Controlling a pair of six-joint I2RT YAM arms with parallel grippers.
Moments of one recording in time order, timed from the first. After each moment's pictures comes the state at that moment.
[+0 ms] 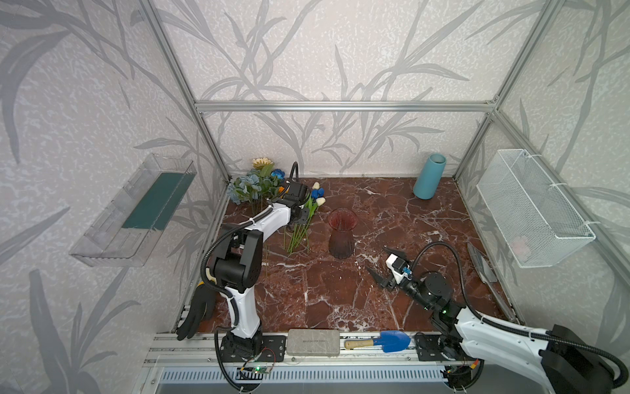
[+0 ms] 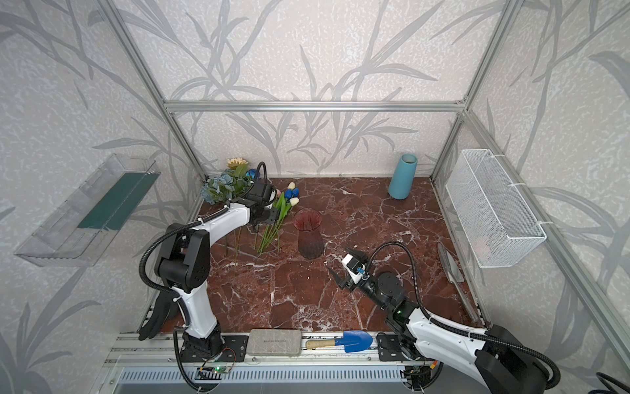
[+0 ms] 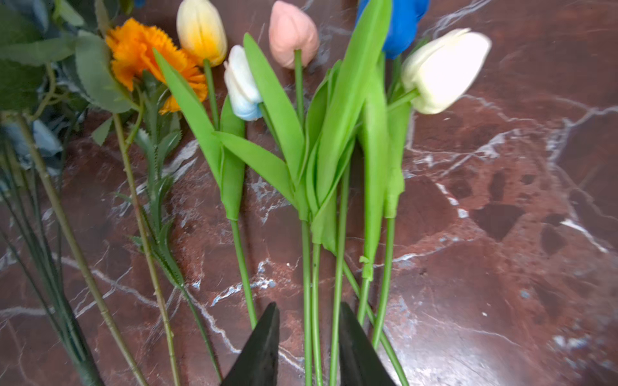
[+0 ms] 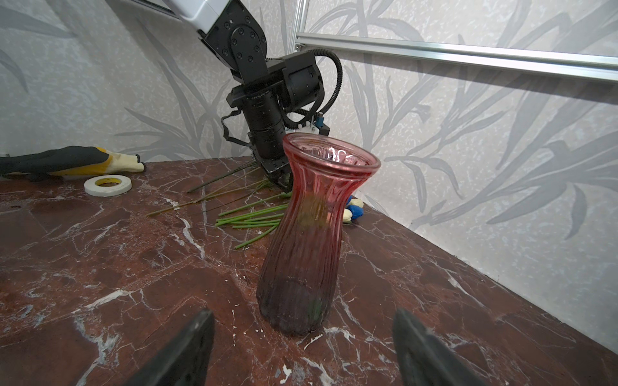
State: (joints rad) left arm -0.29 1.89 1.37 -0.47 -0.17 -0.02; right arm 0.79 0.88 0.08 0.83 -0.02 -0.21
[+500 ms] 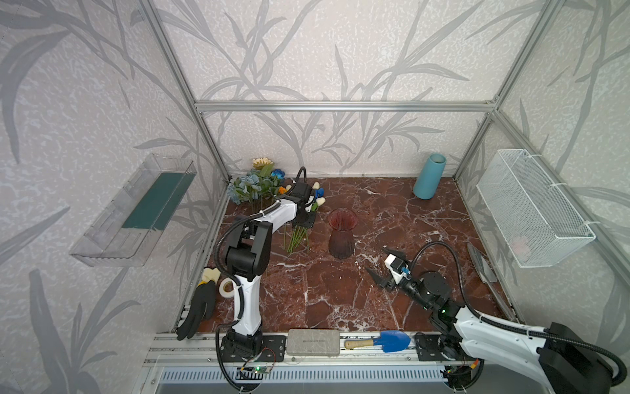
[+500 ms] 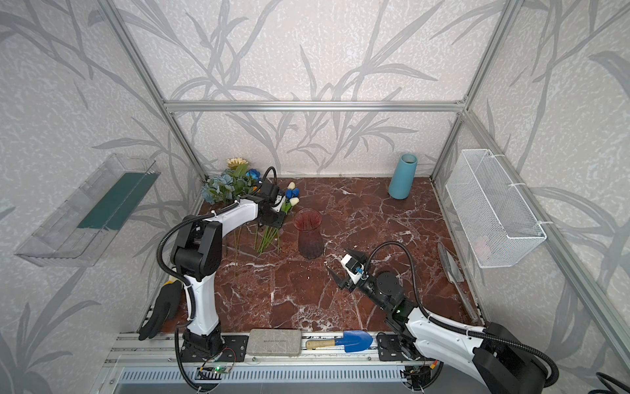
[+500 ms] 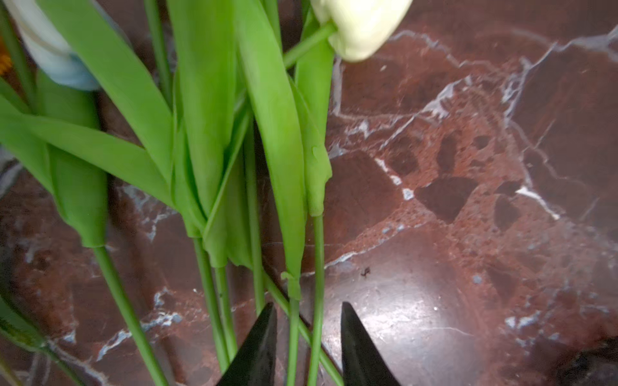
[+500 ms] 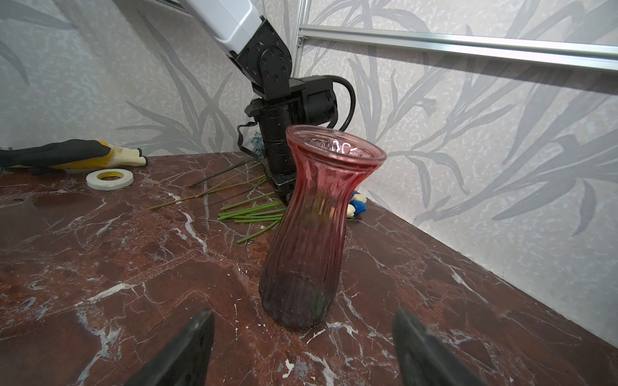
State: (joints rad) left arm -0.29 2.06 1.50 -0.60 -0.02 -0.01; right arm 0.79 0.90 0.08 0.83 -0.03 -0.21
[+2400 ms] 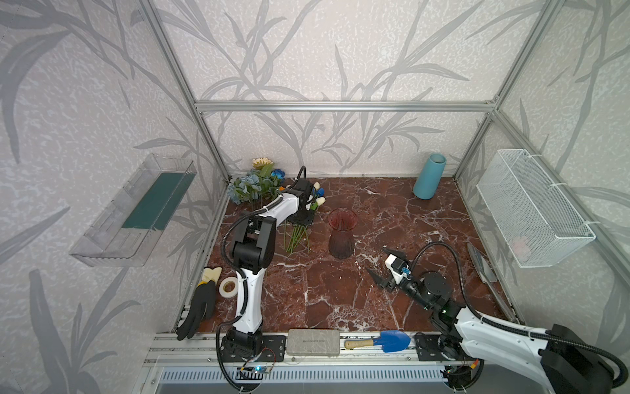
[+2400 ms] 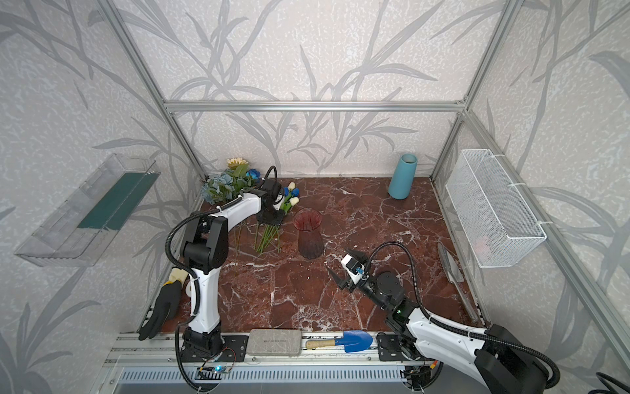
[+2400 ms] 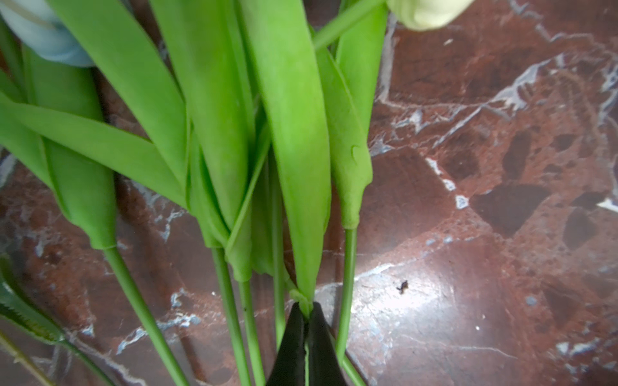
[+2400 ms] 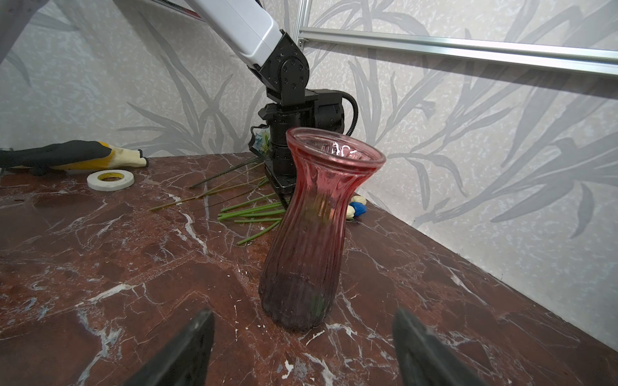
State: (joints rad) left arm -0.29 2.16 1.67 -0.77 -0.06 -0.04; right arm 0.79 0.89 0.08 0.82 -0.03 -0.21
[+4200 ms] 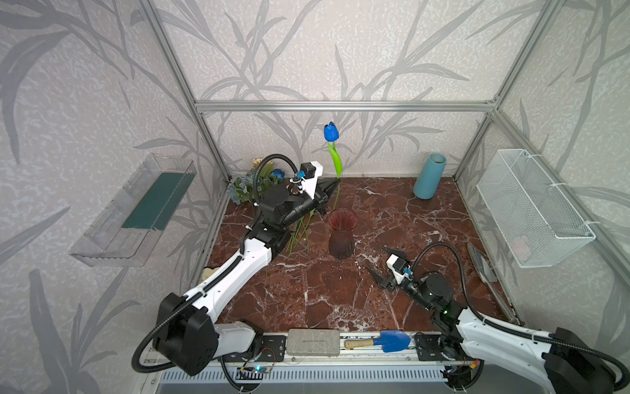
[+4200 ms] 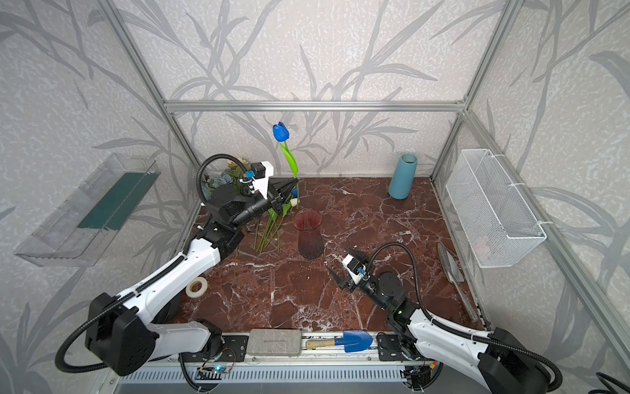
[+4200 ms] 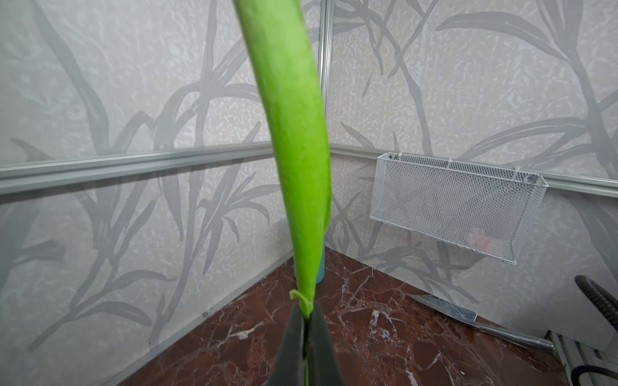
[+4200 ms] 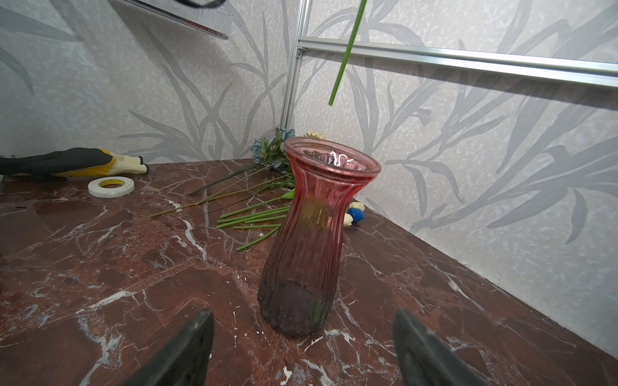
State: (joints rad) left arm -0.46 1.32 1.02 0.44 0.46 -0.13; right arm 0.79 0.85 0.08 0.80 -0.03 -0.21
